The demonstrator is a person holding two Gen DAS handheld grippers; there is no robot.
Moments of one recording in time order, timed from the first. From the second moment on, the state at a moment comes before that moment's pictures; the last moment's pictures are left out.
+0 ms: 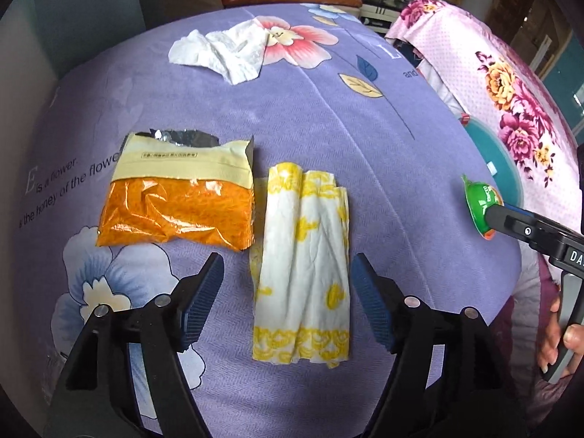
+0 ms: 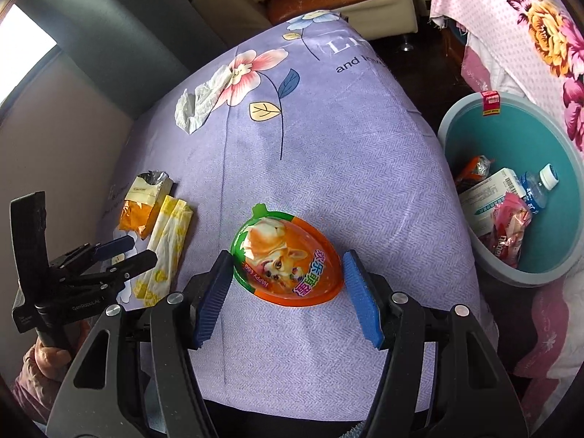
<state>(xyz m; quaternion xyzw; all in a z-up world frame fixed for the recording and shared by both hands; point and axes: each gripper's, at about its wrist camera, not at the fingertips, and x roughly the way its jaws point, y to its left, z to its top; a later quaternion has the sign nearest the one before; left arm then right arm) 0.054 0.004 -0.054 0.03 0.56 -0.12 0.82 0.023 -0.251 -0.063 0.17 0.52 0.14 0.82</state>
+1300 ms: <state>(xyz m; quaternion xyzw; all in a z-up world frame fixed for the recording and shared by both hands) 0.073 -0.238 -0.028 0.13 0.51 -0.24 0.81 0.010 -0.426 -0.033 0.26 0.44 -0.01 0.86</state>
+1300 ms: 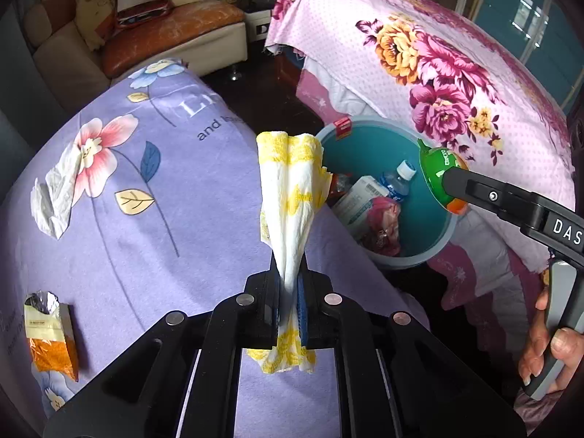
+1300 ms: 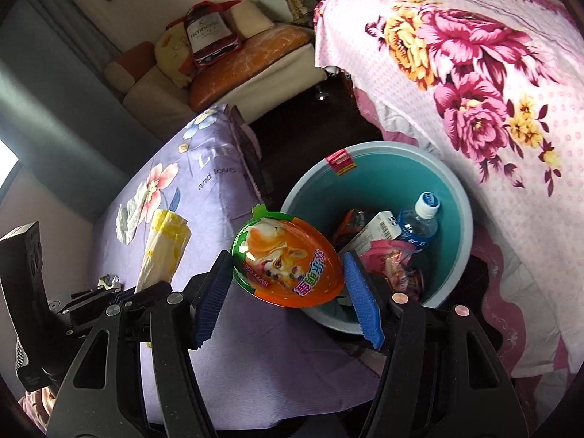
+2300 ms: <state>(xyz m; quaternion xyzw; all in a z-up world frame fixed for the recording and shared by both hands) 0.101 -0.275 -0.051 0.11 0.55 -0.22 0.80 0.022 -0.478 -0.057 0.28 0.46 -0.04 0.84</state>
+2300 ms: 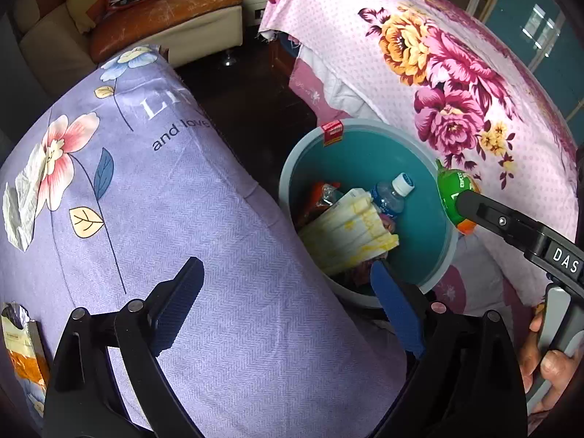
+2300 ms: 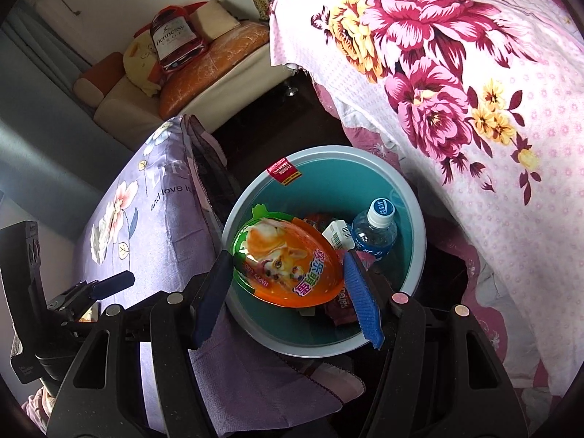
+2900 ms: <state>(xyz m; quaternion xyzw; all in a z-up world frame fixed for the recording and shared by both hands) 0.105 -0.205 -0.065 0.06 0.57 -0.19 0.80 0.066 -0.429 -0.062 0.19 0.51 -0.03 0.84</state>
